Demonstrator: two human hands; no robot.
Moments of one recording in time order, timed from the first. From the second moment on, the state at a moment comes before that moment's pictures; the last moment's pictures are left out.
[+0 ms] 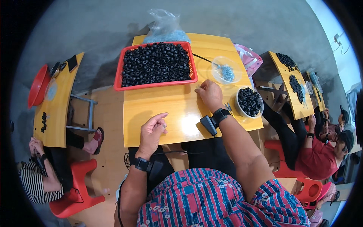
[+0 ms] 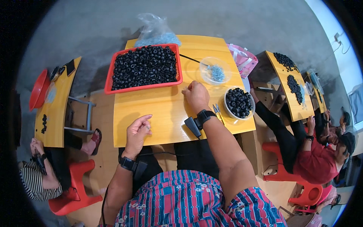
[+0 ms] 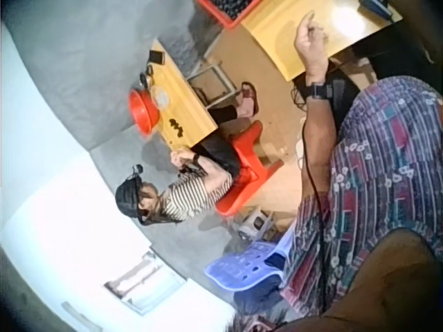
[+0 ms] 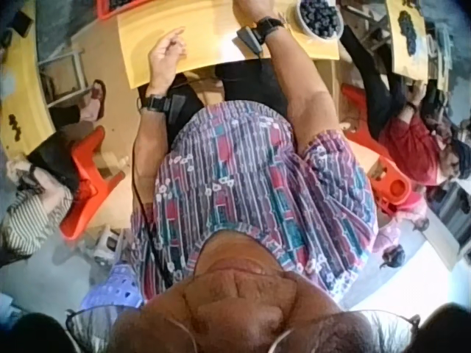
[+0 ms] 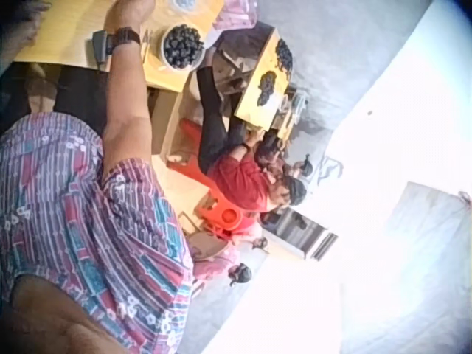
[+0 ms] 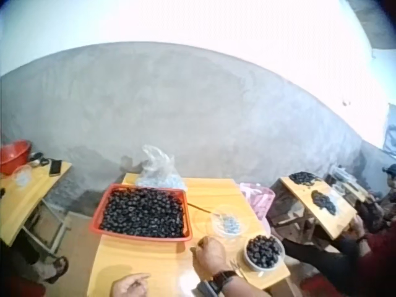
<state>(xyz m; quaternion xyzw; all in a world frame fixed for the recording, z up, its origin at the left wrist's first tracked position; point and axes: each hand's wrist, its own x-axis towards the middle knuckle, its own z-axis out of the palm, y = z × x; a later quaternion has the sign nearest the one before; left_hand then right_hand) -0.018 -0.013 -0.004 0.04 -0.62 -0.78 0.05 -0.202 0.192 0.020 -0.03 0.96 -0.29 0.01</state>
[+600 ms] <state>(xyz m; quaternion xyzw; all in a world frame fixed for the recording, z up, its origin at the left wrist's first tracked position) -0.020 -0.013 -0.003 0.04 -0.64 -0.76 0.05 -0.174 0.220 0.011 -0.16 0.95 -0.26 -0.08</state>
